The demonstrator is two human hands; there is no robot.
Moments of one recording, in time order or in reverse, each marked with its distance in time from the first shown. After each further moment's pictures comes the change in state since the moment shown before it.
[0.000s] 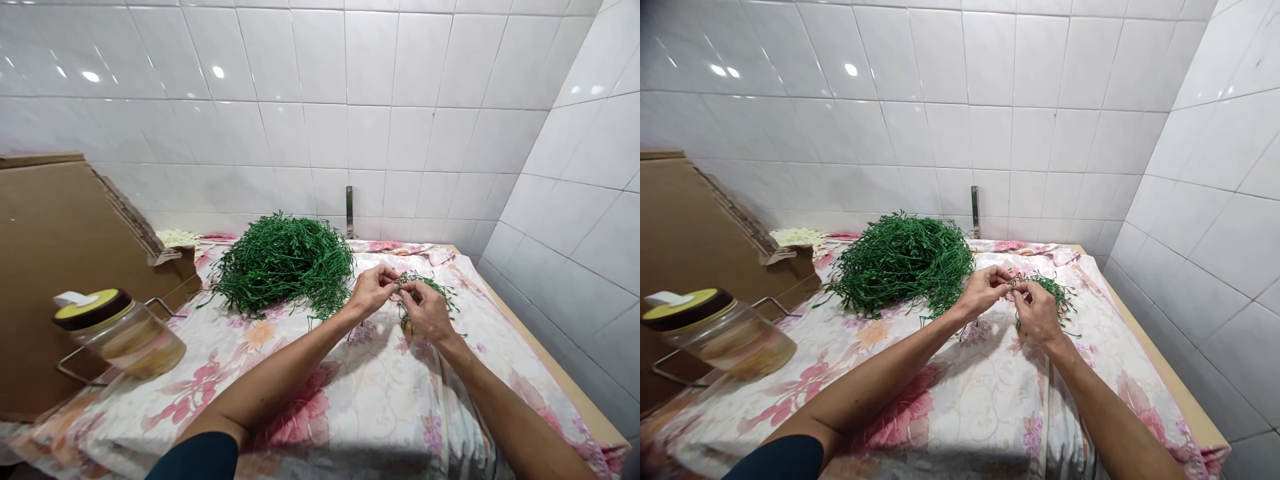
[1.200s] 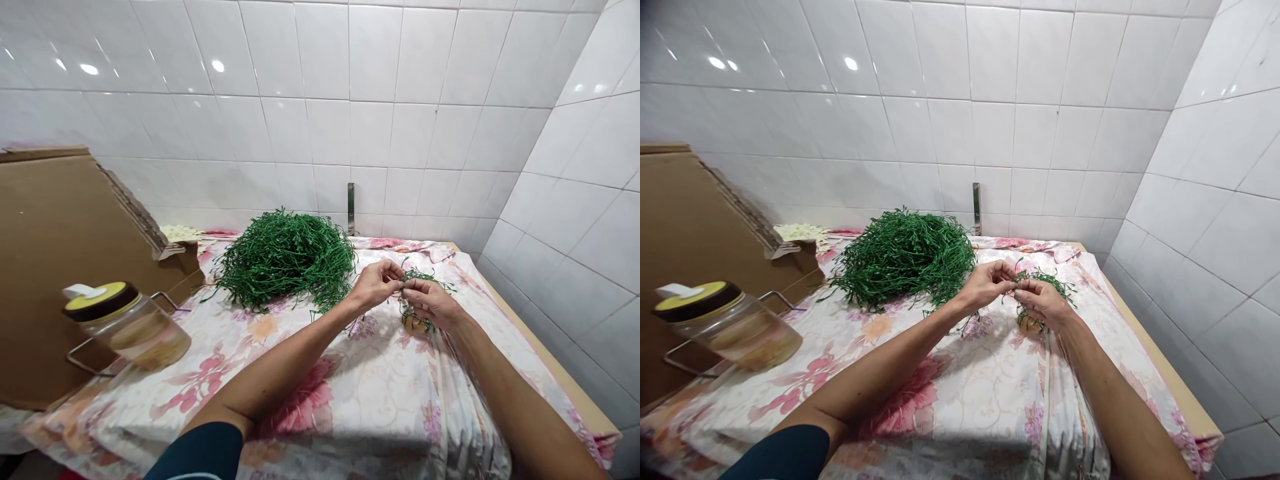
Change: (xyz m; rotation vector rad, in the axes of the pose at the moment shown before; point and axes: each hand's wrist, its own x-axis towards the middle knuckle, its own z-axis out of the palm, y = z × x) left_hand -0.004 0.022 -0.004 -0.044 -0.107 0.031; right_hand 0.016 0.010 -0.023 0.783 -0.538 0.522
